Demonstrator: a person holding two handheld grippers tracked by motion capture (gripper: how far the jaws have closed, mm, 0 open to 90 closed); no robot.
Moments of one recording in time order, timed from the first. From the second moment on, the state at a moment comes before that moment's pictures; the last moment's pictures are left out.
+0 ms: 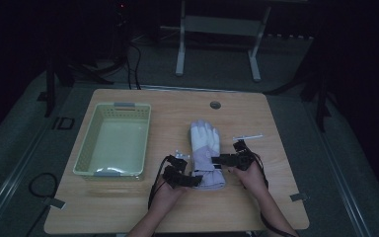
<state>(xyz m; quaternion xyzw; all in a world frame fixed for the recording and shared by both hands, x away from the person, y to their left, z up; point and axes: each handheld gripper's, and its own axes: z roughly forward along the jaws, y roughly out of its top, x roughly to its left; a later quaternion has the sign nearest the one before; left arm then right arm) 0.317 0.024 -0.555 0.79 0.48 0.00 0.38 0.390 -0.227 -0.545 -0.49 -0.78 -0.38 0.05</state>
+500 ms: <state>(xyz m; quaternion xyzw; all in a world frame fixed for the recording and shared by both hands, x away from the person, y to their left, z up) 0.321 0.027 -0.543 0.80 0.45 -0.05 0.39 0.377 -0.213 -0.526 -0.48 -0.80 -0.37 0.01</state>
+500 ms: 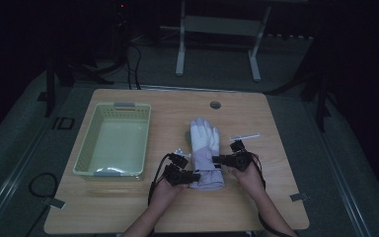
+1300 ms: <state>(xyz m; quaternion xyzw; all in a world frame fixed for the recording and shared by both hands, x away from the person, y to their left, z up) 0.329 0.060 -0.469 0.82 0.42 -0.01 0.38 0.369 -0.176 -0.452 -0.44 -0.80 -0.40 -0.07</state>
